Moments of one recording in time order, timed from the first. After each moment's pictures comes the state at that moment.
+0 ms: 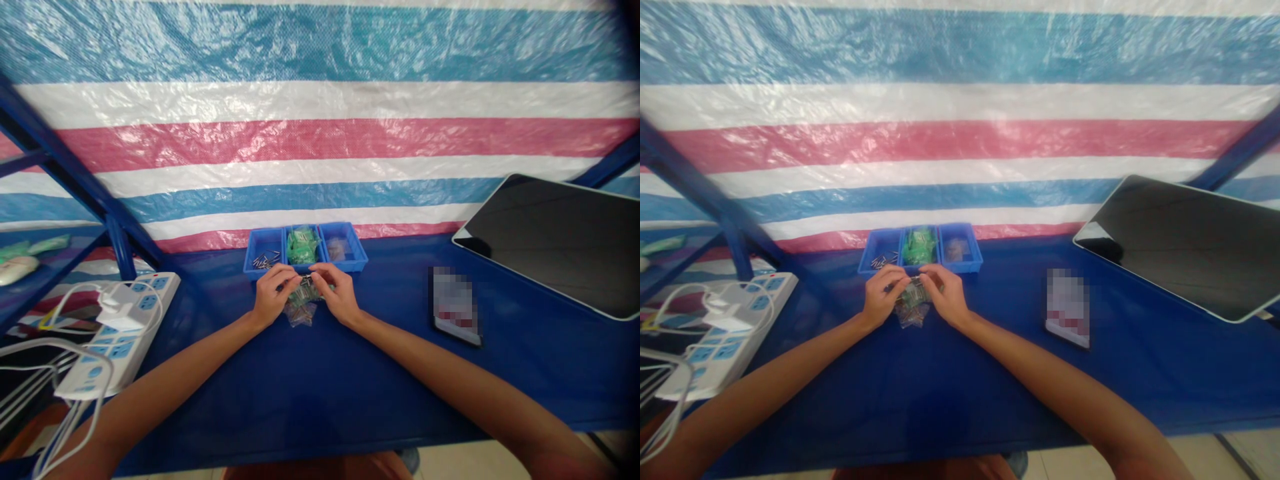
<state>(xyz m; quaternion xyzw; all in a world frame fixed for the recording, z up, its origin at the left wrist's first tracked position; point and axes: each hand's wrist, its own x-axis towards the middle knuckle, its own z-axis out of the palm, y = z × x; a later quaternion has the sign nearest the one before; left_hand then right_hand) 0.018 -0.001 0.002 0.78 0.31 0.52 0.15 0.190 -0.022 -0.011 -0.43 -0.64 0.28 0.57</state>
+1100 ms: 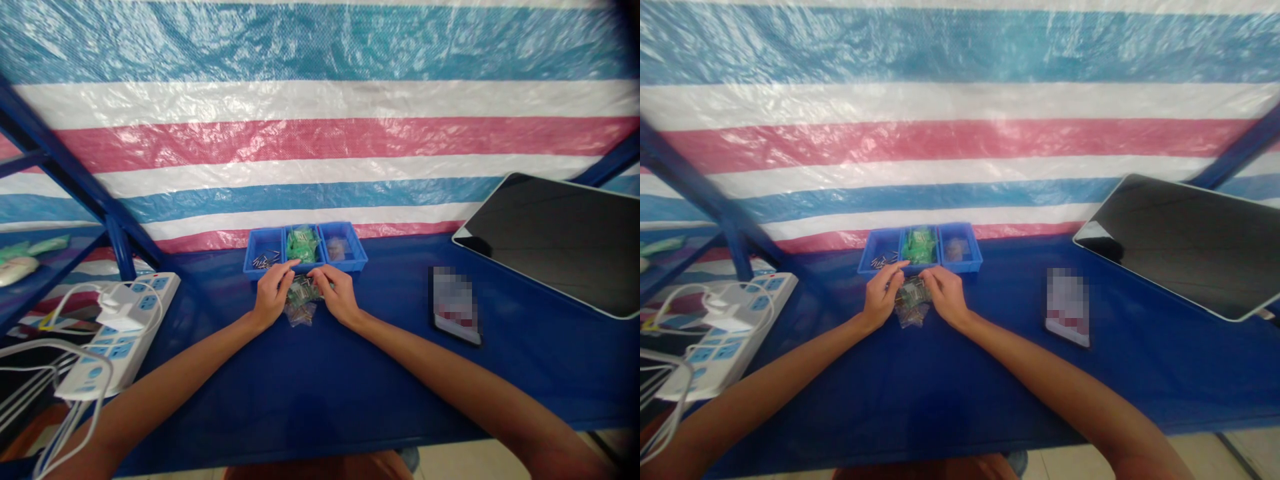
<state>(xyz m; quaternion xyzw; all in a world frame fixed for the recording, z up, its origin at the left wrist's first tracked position) 0.017 -0.003 0.001 0.78 0.36 0.48 0.15 0.190 -0.022 -0.005 -0.45 -0.68 0.22 0.54</state>
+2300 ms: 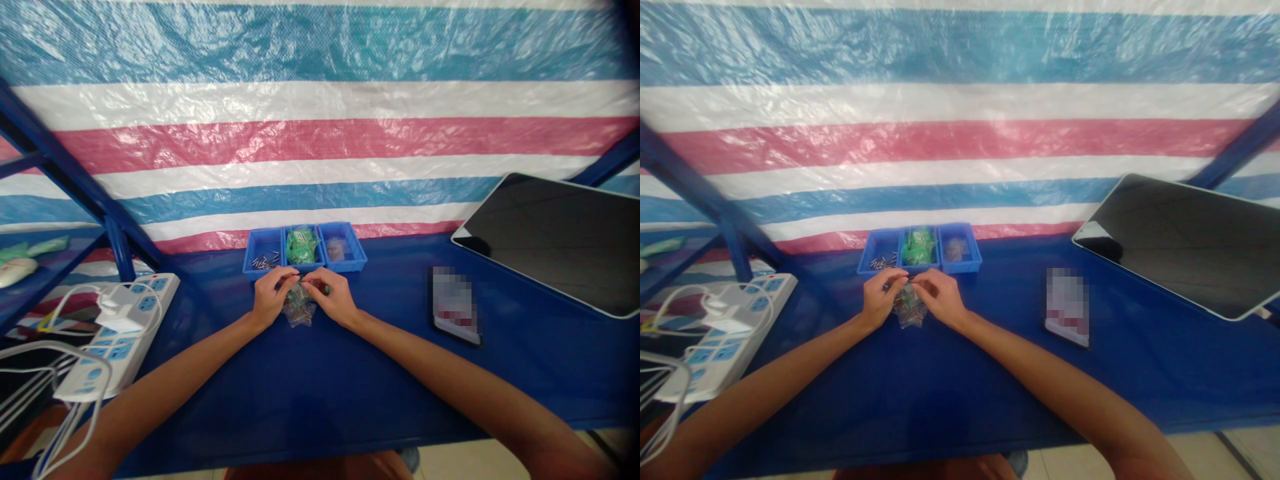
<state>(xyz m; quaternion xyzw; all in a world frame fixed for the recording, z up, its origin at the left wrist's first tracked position) 0.018 -0.001 -0.001 0.76 0.36 0.52 0.16 0.189 -0.023 -0.009 -0.40 -0.72 0.22 0.52</state>
